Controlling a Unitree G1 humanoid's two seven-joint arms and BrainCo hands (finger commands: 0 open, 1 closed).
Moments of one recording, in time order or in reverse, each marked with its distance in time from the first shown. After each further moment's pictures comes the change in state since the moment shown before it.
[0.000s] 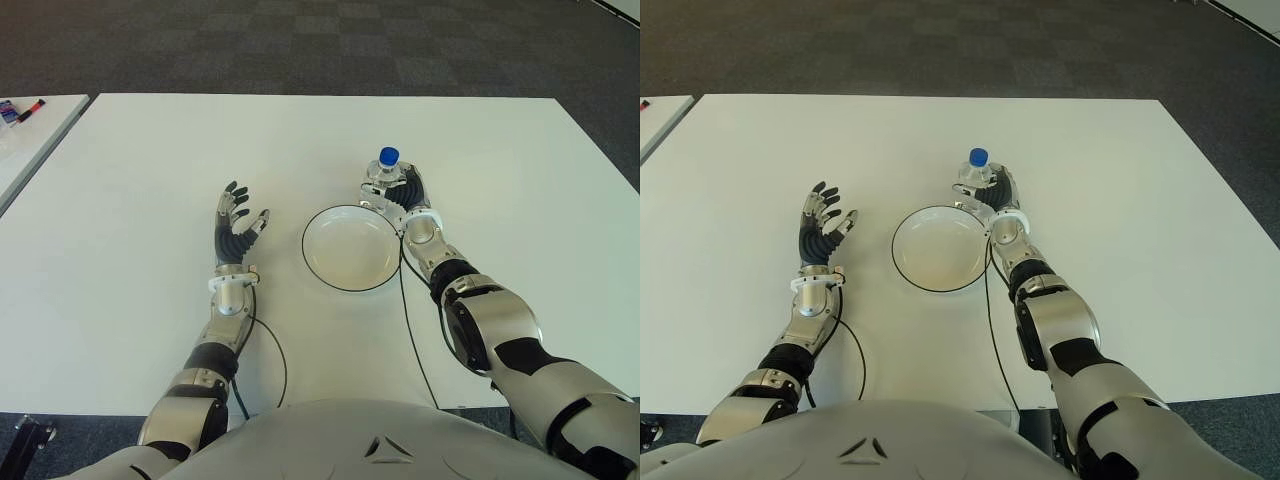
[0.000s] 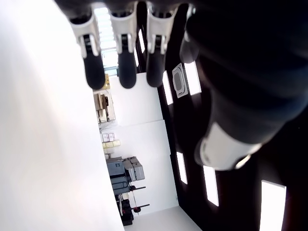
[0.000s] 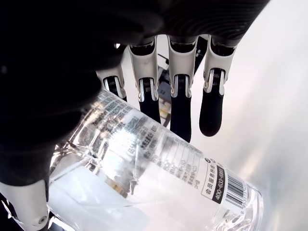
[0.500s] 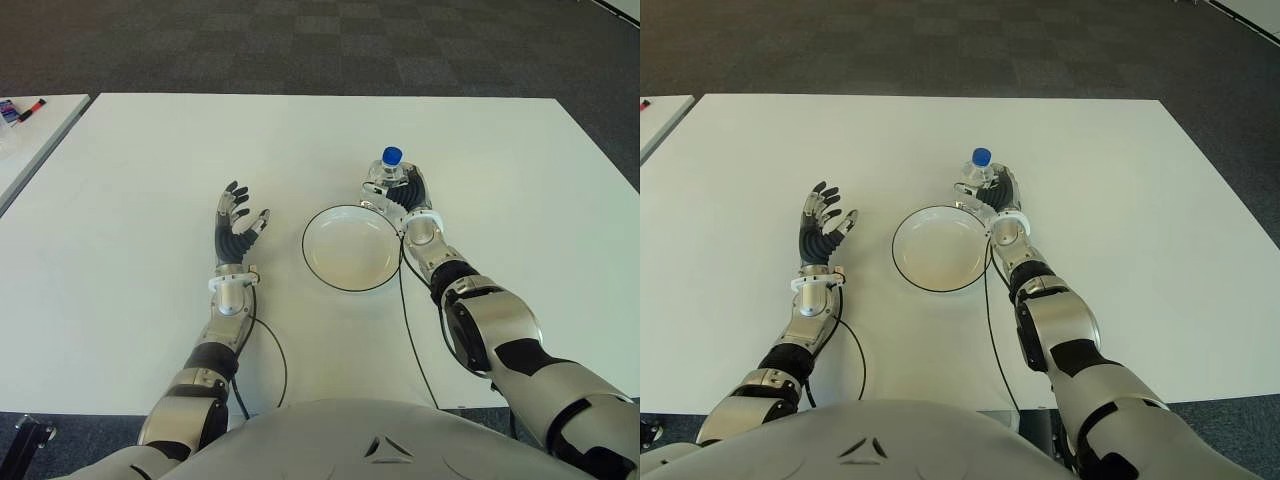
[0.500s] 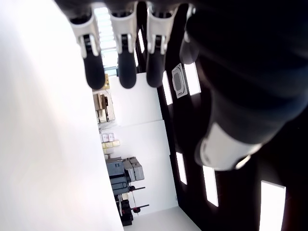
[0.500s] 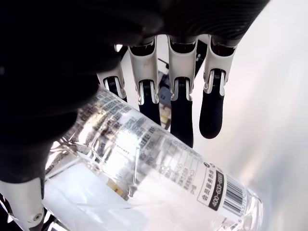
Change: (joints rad) left arm -0.001 -0.002 0.004 0.002 -0.008 -0.001 -0.001; right arm 0.007 -0.001 0.000 0.002 -0.006 -0.004 -0.059
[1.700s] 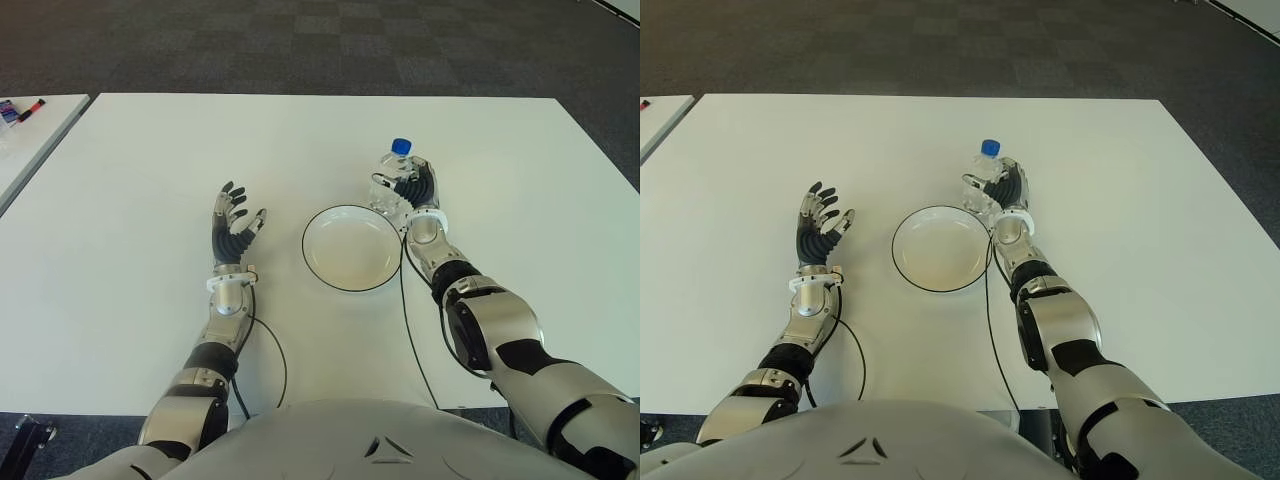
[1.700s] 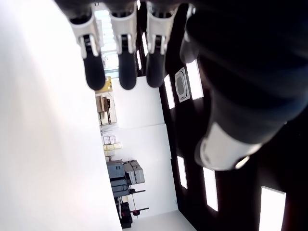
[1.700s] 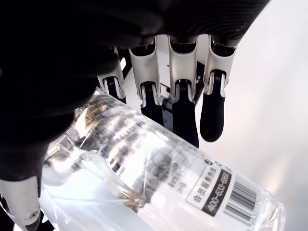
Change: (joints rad) left arm -0.003 -0.005 0.003 0.006 -0.023 0.001 -0.014; right arm 0.000 -0.004 -0.034 -0.015 0.004 -0.027 -0.062
